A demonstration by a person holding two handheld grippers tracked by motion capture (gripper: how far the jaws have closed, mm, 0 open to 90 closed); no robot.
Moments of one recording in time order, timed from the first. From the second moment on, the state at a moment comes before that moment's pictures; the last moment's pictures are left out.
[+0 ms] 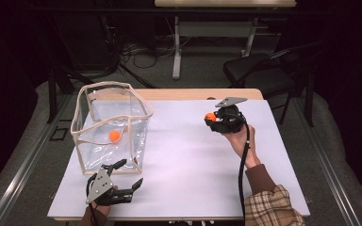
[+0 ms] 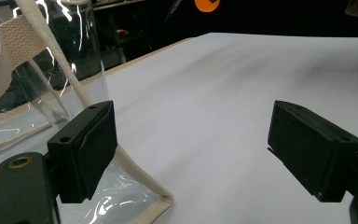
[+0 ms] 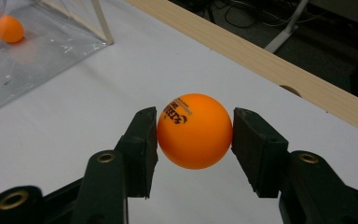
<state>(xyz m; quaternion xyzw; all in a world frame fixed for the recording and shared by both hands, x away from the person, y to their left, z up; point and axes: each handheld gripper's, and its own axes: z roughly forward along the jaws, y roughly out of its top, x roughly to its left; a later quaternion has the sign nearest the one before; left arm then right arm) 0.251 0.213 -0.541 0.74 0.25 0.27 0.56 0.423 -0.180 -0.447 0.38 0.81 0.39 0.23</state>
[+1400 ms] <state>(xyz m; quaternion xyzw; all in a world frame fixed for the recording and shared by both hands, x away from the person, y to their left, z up) 0.251 0.212 -0.541 0.75 0.25 0.27 0.56 0.423 -0.146 -0.431 0.35 0.82 0.41 0.21</state>
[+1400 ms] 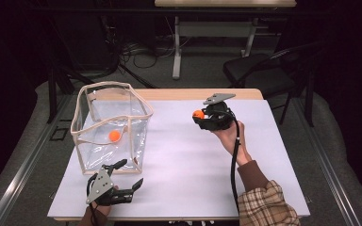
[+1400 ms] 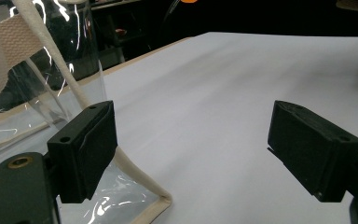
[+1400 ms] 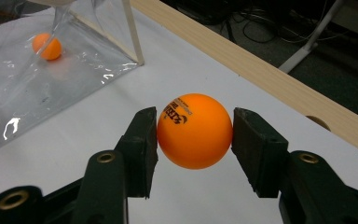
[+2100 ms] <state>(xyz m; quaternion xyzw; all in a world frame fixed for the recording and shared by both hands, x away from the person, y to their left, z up) 0.251 0.212 -0.541 0.75 0.25 0.27 0.56 0.431 -0.124 -0.423 0.33 0.82 0.42 0.20</state>
